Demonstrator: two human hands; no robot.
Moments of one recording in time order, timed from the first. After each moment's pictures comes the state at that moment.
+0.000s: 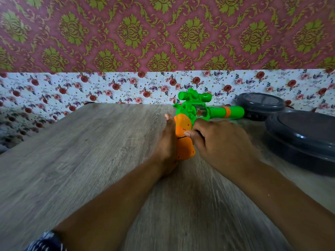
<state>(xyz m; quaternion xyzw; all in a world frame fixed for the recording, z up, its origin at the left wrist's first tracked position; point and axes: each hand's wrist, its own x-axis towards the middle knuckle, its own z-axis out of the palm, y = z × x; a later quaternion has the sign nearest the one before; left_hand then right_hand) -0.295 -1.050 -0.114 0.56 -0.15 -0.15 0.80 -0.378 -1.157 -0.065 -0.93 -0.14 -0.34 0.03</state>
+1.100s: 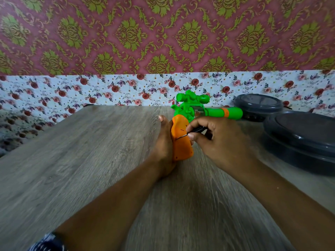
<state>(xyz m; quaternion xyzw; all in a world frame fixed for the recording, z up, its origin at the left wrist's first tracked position) -0.296 -1.049 -0.109 0.53 -0.13 -0.17 0.82 -0.381 -1.155 -0.055 -0.89 -0.11 -0.27 0.34</state>
